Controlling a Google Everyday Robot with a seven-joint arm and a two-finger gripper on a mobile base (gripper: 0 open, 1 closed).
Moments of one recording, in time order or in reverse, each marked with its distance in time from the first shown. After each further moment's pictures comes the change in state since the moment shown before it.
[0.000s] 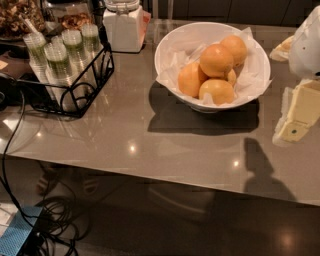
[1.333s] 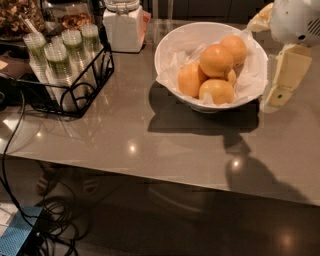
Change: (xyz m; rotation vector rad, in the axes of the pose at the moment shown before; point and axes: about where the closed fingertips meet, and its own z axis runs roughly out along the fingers) arm -0.045 -0.047 -0.009 0.018 -0.080 -0.164
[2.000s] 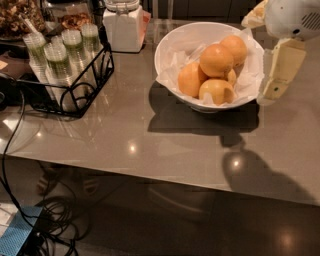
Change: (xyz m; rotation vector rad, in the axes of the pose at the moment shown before) arm -0.001 -0.014 0.004 -0.008 -0.013 -0.027
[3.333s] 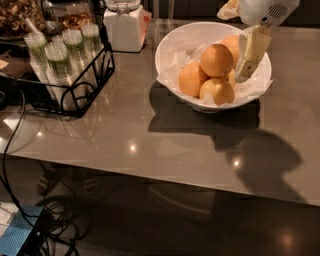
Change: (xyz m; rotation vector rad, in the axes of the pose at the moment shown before) arm -0.018 -0.076 0.043 -0.021 -0.123 -0.091
